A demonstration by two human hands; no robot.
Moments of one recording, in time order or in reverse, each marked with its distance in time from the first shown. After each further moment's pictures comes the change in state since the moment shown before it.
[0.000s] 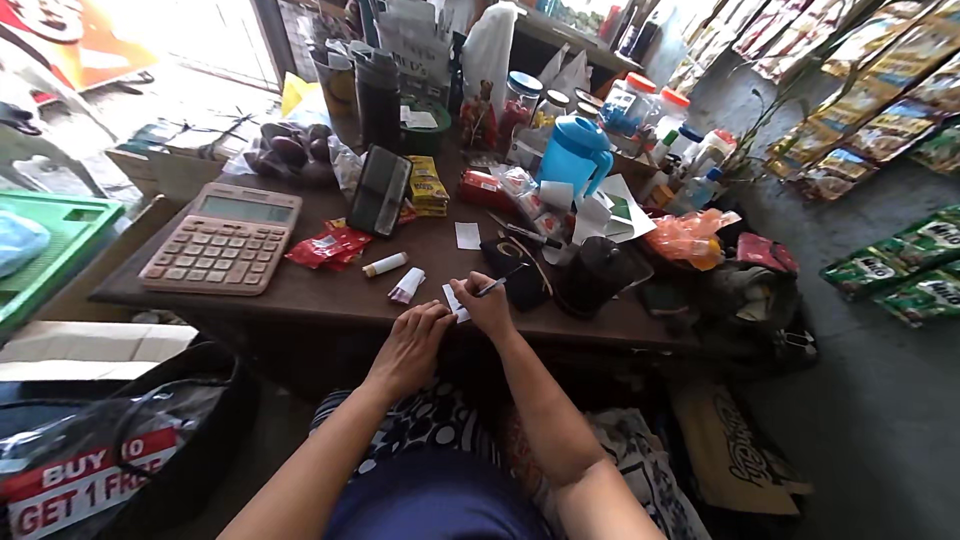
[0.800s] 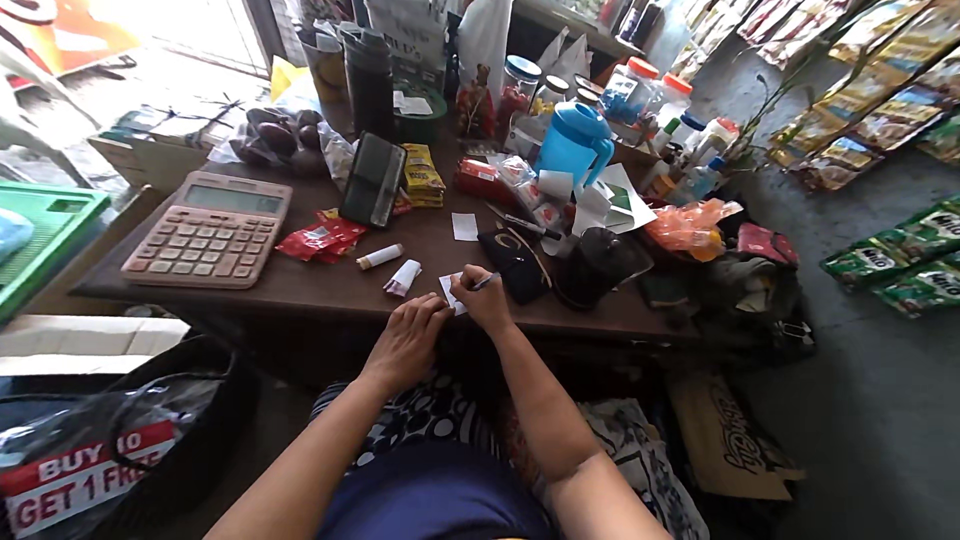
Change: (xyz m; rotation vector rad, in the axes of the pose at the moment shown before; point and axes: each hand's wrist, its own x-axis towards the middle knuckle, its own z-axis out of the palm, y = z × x) left_hand 0.000 -0.001 0.002 0.010 -0.019 0.002; right_hand -0.001 0.005 0.002 0.017 -0.006 -0.099
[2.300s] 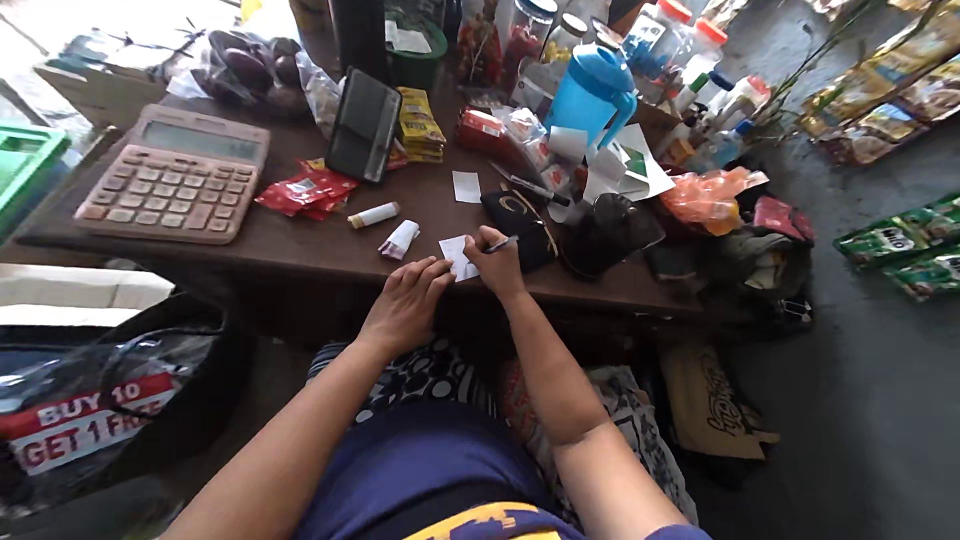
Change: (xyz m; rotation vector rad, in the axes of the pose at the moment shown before) left_hand -0.001 0.001 0.000 -0.077 -0.006 0.049; right_hand 0.001 0.006 -0.014 -0.077 0.051 -0.024
